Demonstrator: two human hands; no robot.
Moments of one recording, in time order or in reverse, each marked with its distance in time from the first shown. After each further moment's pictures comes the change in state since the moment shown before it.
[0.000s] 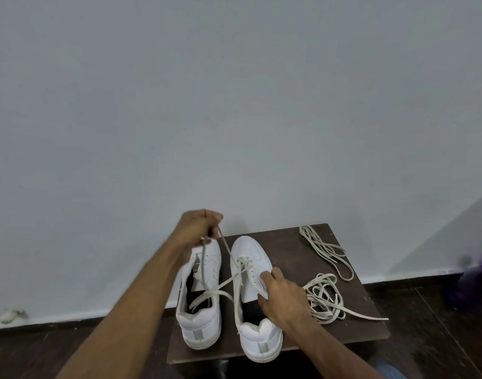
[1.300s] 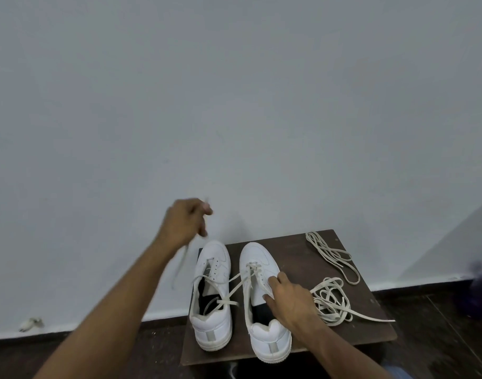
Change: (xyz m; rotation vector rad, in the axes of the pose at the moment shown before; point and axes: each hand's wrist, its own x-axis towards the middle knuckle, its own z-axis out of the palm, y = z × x) left_hand -0.031 0.031 -0.037 0.466 0.203 0.341; right_hand -0.002 -0.002 0.000 -0.092 -0.023 -0.025
